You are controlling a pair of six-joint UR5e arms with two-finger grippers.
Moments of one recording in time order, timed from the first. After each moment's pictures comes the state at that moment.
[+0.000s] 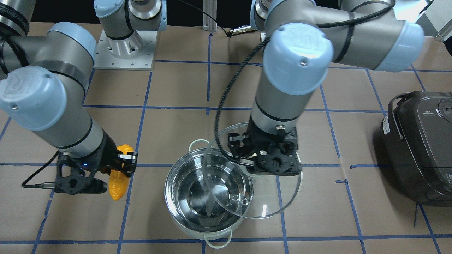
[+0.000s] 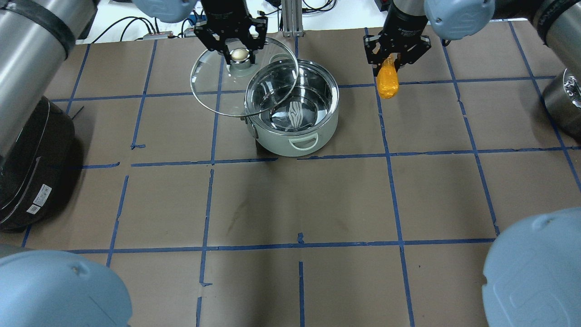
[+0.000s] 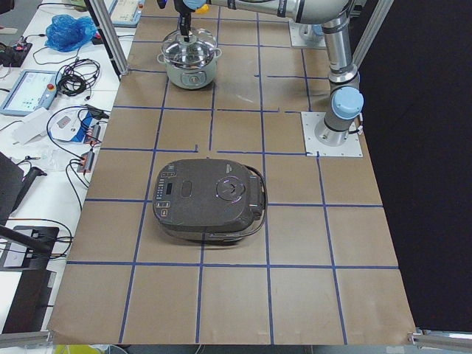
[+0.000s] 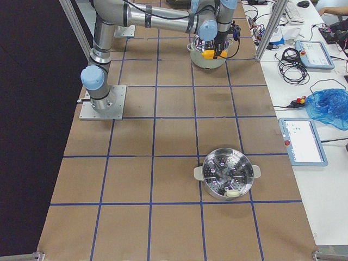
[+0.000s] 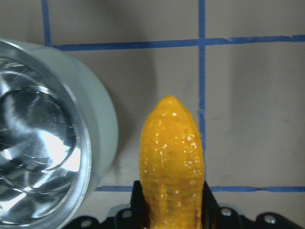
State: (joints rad) left arm -1.72 -2.02 -1.10 -1.56 1.56 -0.11; right arm 1.63 -1.14 1.31 -1.76 -1.49 0.08
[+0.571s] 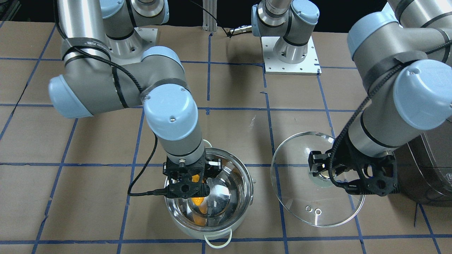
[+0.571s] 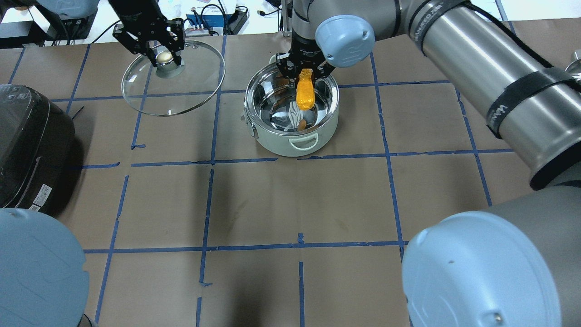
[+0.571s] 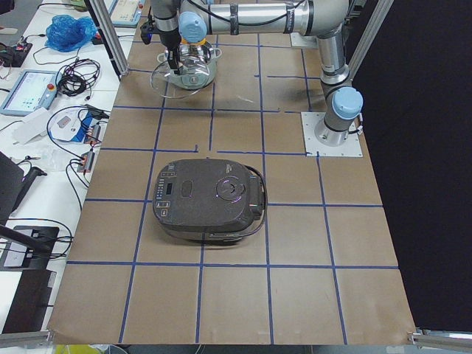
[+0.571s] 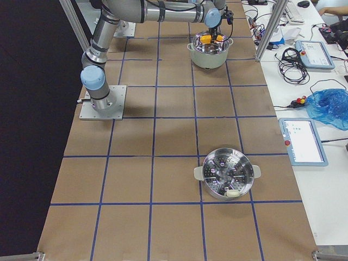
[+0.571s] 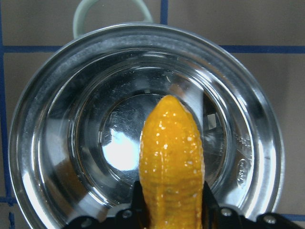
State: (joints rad) left arm -1.48 -2.01 -1.21 -1.52 1.56 0.05; right arm 1.87 -0.98 1.18 -1.84 -1.51 0.27
